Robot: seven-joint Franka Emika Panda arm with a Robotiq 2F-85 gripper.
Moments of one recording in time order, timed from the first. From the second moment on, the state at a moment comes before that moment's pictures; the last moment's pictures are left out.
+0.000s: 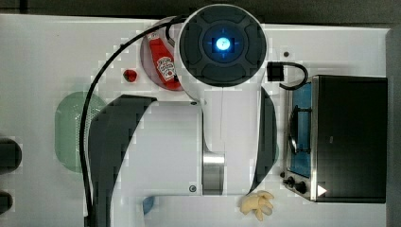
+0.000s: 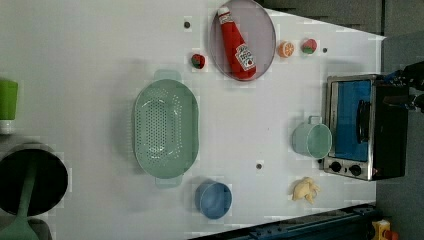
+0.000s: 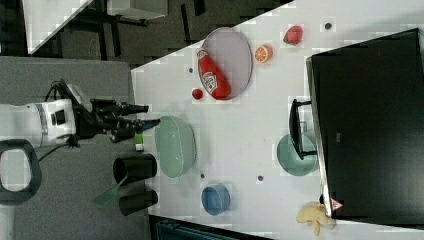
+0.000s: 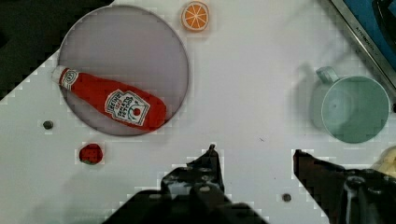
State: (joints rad) arm 0.02 -0.03 -0.01 -1.80 -0.03 0.19 -0.06
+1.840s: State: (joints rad) arm 0.07 0.30 0.58 -2.10 -0.01 0.72 1.16
